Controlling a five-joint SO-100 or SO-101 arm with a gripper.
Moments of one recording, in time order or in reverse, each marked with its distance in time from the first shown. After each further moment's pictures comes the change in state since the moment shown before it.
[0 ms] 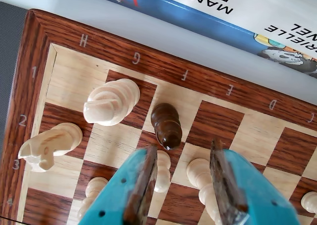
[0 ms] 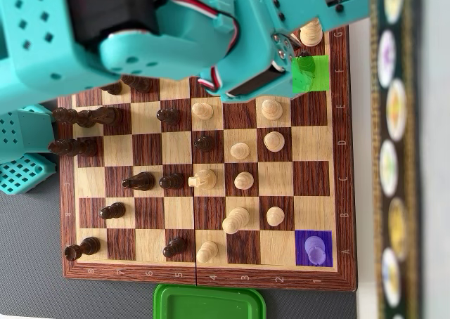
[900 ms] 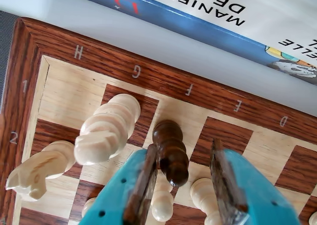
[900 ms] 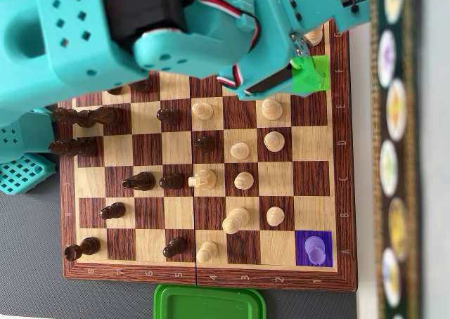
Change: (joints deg) arm -0.4 -5.8 -5.4 -0.4 0.0
